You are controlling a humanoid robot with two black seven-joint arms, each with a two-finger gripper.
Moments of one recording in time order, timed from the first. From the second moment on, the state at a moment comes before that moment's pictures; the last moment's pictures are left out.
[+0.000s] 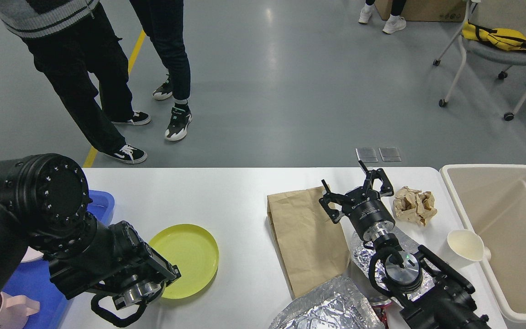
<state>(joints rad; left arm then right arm) -1.42 -0.02 1.21 -1.34 -0.56 0.30 0.25 0.36 -0.01 1.04 0.79 0.02 0.35 0.18</state>
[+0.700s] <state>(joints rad) -1.43 -0.02 1.22 -1.35 -0.54 0.30 0.26 0.36 -0.01 1.04 0.79 0.02 0.35 0.18</state>
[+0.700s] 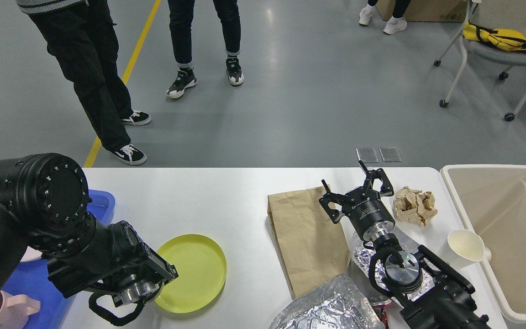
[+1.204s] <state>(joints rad) -1.84 0.17 1.20 -1.45 -0.43 -0.18 0.37 0.36 -0.01 1.04 0.79 0.02 0.35 0.18</state>
